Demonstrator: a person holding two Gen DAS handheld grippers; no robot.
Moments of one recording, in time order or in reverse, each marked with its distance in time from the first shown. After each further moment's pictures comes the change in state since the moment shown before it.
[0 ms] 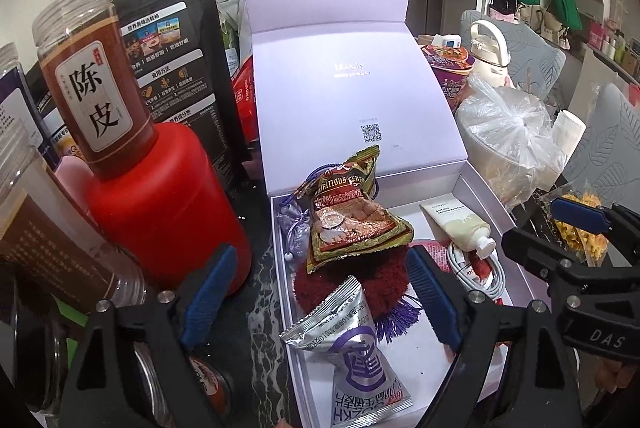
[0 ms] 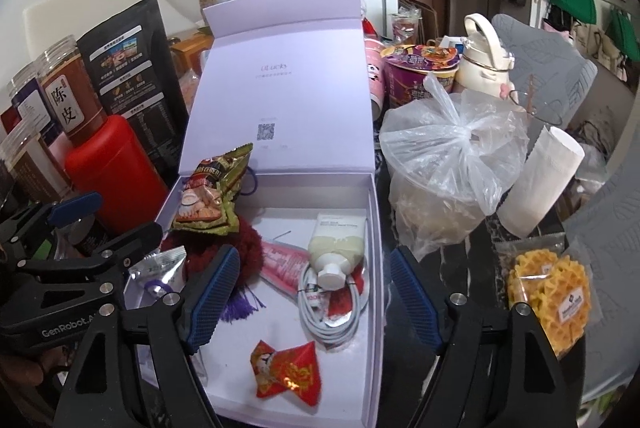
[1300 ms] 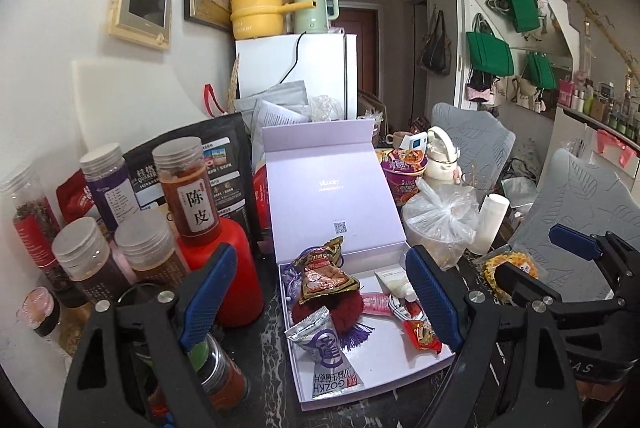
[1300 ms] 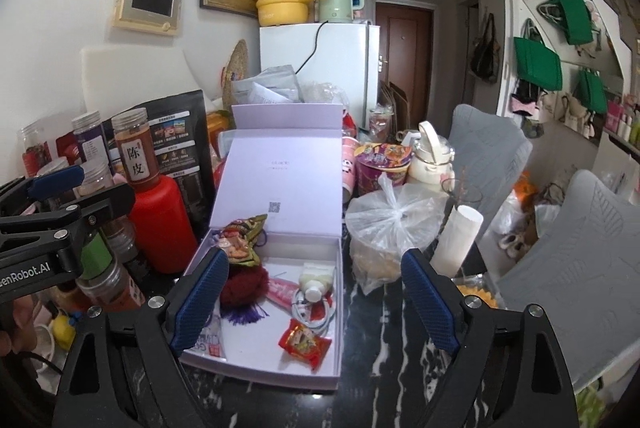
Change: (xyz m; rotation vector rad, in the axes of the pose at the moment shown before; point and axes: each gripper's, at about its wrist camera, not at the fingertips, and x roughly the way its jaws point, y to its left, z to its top) left arm -0.167 -0.003 -0.005 -0.022 -0.320 -0.037; right arm -0.152 0.021 -0.021 -0.067 -0.293 -0.095
